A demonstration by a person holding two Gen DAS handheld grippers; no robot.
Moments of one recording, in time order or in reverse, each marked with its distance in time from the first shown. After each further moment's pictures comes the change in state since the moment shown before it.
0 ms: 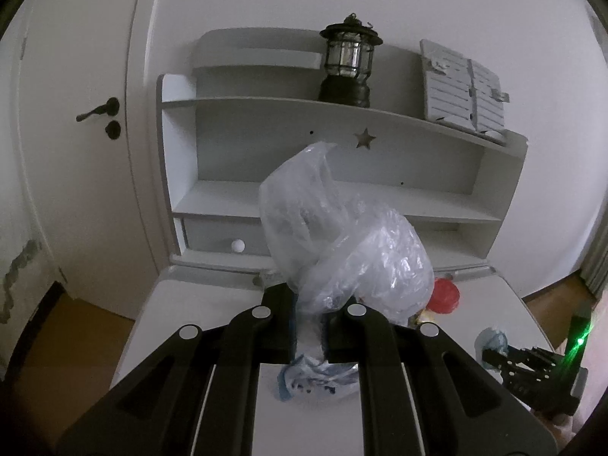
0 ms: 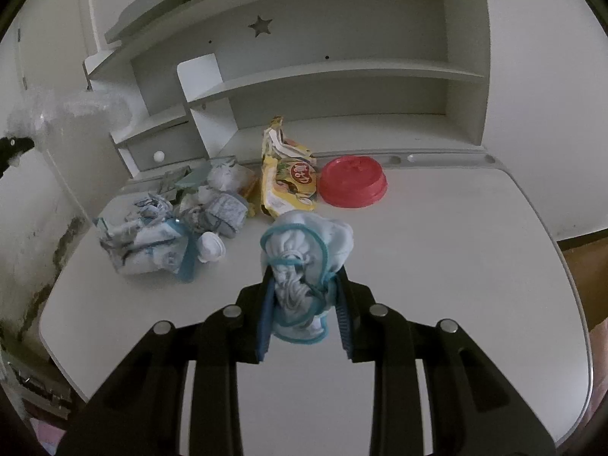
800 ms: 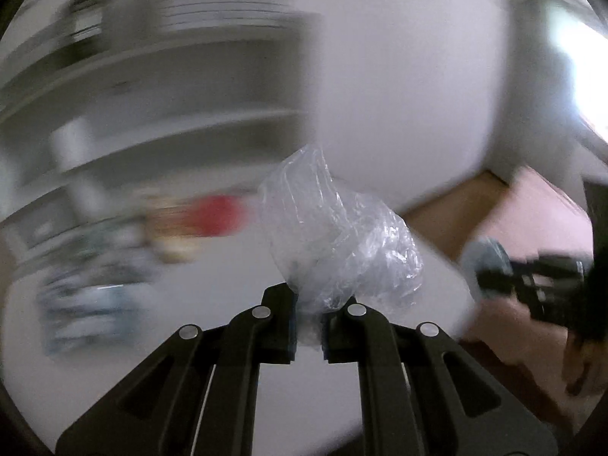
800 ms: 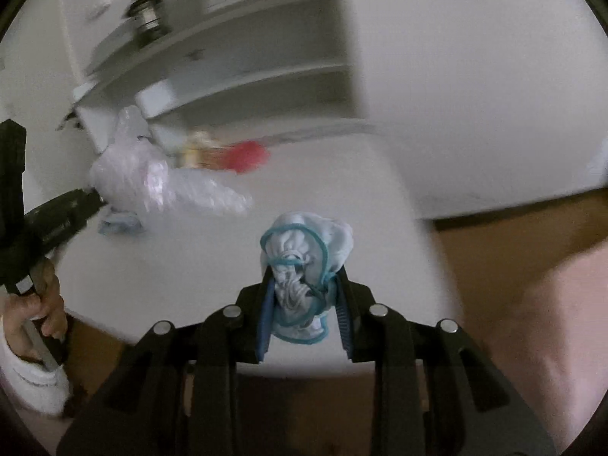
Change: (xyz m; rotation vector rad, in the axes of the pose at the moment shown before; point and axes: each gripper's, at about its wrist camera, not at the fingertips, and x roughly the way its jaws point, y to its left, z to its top) left arm -0.015 -0.281 -0.122 0.366 0.201 -0.489; right arm -0.187 -0.178 -0.085 0.136 0.039 -0.145
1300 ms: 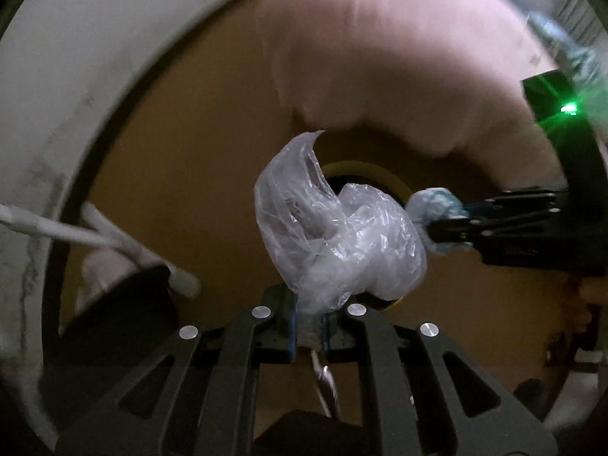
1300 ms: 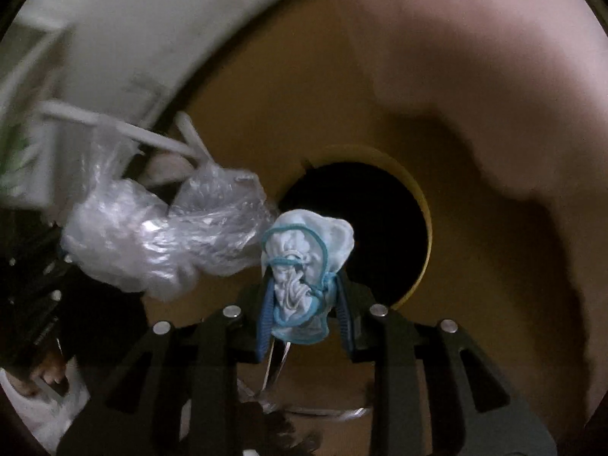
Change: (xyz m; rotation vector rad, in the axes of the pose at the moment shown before) left arm 0.247 -0.313 -0.221 0.460 0.750 -0.327; right arm 0.103 -0.269 -0.329 0.731 0.596 -0.067
